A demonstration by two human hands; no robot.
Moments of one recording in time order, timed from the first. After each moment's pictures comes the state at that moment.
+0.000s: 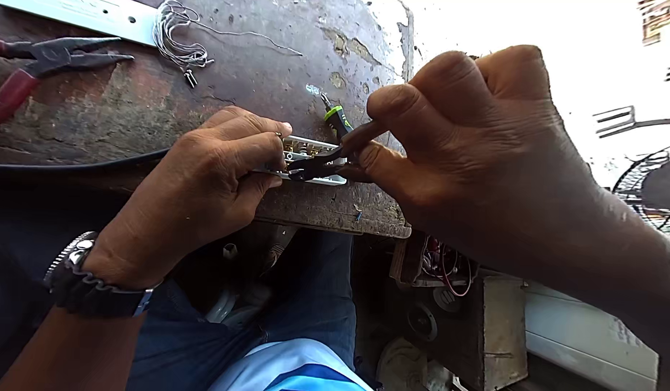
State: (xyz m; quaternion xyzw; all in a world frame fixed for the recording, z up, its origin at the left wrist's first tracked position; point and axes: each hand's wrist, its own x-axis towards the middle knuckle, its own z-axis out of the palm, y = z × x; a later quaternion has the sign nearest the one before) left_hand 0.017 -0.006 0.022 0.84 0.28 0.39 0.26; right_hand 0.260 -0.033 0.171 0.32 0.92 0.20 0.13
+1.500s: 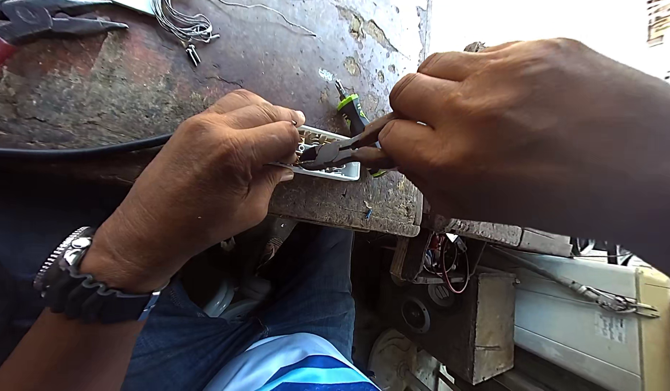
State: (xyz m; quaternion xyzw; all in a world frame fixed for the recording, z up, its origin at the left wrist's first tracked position) left_hand 0.019 -0.008 0.025 0.85 0.29 0.38 0.23; right_hand 0.260 0.006 0.186 0.21 0.94 0.09 0.24
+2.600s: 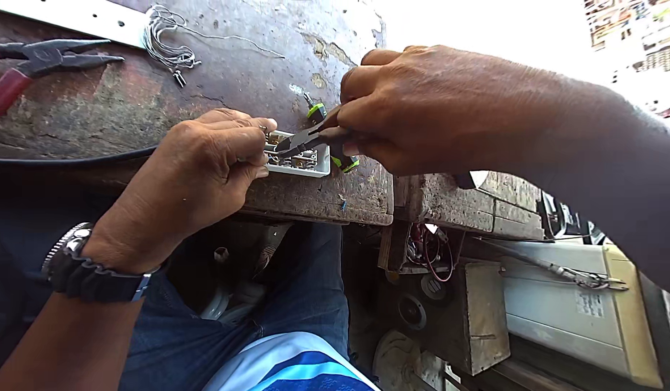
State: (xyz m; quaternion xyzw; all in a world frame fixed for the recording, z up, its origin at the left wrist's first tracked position) left_hand 0.013 -0.010 0.019 0.85 0.27 0.39 0.23; right_hand 0.259 0.021 0.191 0.31 0.91 0.02 0.28
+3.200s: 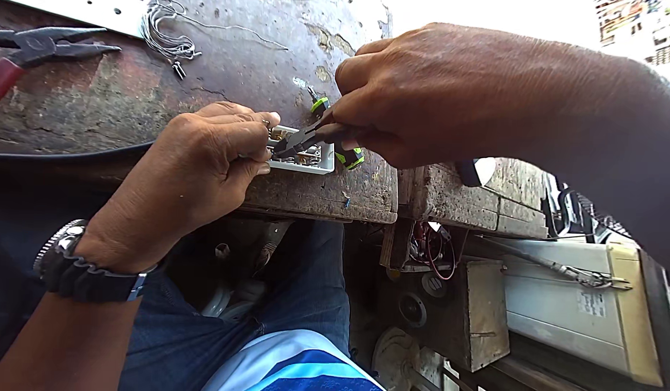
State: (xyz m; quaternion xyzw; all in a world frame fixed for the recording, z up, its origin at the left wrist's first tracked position) left_hand 0.017 0.003 0.020 0.84 0.27 0.39 0.25; right_hand 0.256 0.032 0.189 0.25 0.93 0.02 0.26
